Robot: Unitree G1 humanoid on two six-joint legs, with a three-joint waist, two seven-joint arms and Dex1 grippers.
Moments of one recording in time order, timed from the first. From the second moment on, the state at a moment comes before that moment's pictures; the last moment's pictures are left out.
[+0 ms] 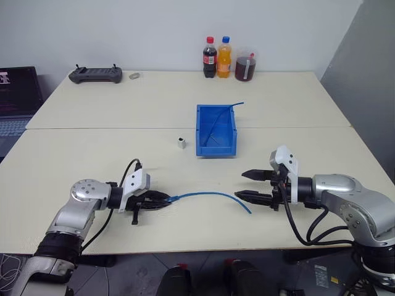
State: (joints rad) left arm -0.30 0.79 -0.11 0.29 -0.27 0.04 -1.38; right arm -0.33 -0.63 0.02 -0.50 0.58 0.97 0.86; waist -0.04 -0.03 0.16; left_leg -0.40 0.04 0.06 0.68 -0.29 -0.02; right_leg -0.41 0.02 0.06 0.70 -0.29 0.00
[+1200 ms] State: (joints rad) left arm -0.40 0.35 0.15 -0.34 -1.40 1.13 -0.38; right arm -0.52 -0.40 -0.19 -0.22 1.34 1.32 0.49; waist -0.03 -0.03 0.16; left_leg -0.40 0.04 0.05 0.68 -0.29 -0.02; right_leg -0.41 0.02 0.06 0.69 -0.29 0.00
